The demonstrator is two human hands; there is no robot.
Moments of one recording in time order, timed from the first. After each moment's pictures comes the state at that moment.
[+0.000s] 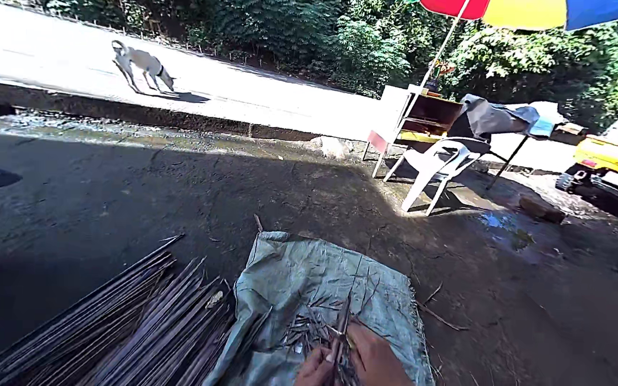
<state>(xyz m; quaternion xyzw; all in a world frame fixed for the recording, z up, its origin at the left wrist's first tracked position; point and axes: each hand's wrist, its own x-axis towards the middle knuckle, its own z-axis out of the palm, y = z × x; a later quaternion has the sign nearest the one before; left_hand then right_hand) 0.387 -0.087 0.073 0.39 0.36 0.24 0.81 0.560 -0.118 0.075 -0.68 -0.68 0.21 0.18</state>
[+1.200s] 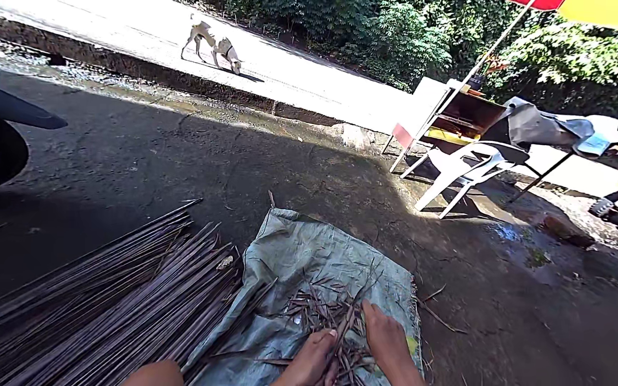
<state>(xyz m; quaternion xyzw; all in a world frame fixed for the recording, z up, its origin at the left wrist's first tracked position) 0.383 -0.076 0.060 0.44 0.38 0.12 0.81 0.562 -0.096 0.067 -0.79 -0.59 0.16 -0.03</state>
